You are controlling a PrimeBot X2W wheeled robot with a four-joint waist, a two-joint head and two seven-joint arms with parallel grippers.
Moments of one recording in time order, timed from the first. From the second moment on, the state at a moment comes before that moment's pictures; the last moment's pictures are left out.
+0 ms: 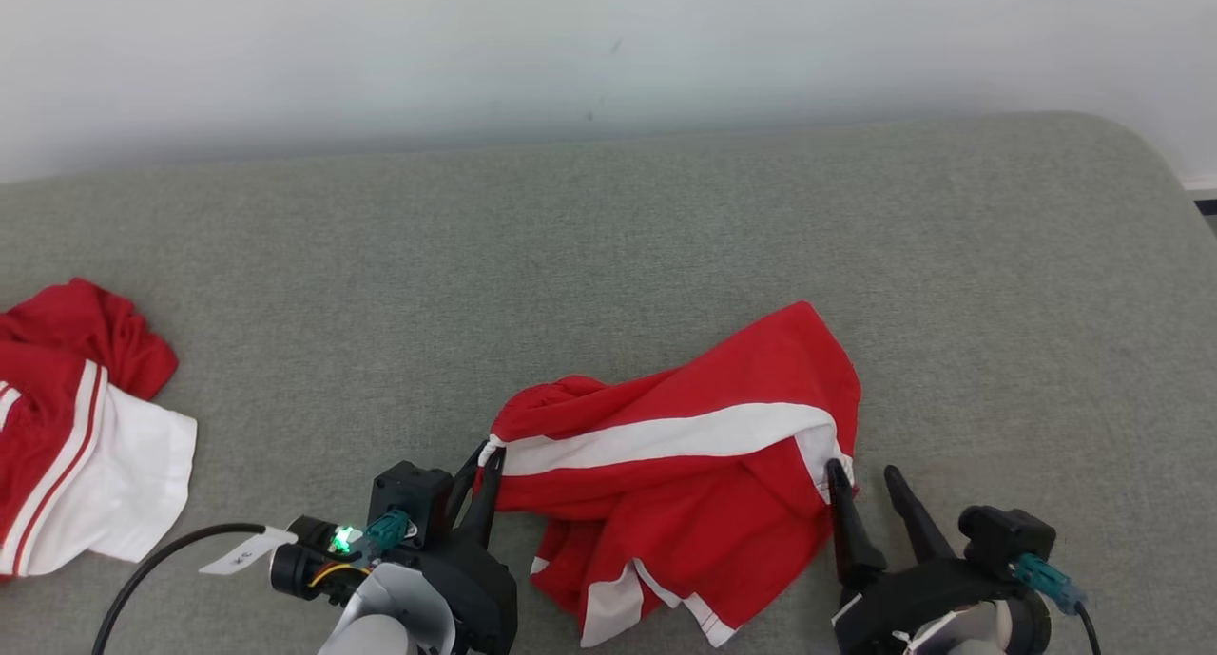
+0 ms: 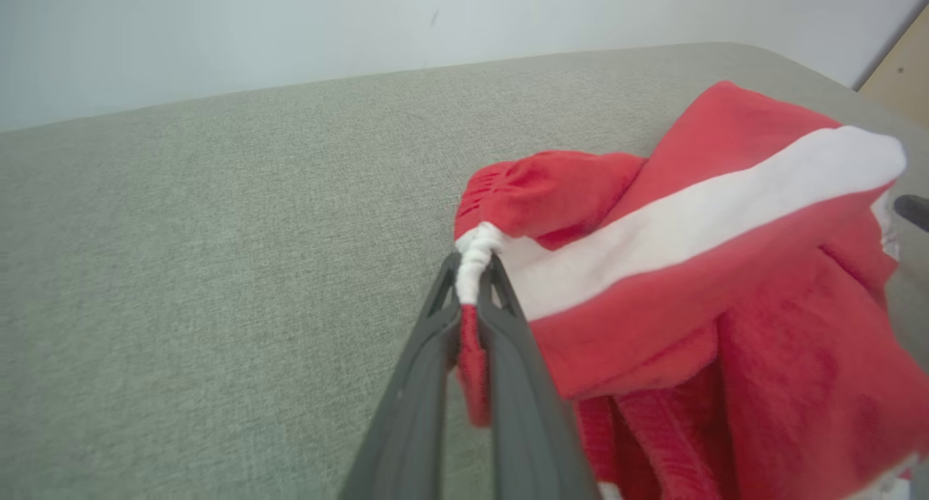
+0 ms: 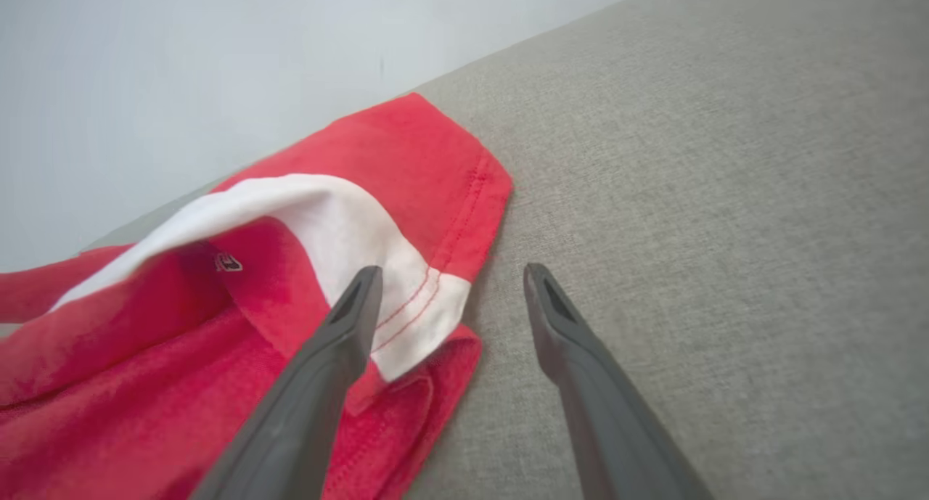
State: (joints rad) left arm -0.37 0.17 -0.49 0.46 -0.37 0.00 -0.07; right arm -0.24 -0.05 0.14 0.60 0.45 0.13 -0.26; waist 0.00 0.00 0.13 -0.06
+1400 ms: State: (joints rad) left arm -0.67 0.24 -0.30 0.08 -0.76 -0.06 0.27; right arm -0.61 -0.41 0.25 0.20 0.52 0.13 -0.26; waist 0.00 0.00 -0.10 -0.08
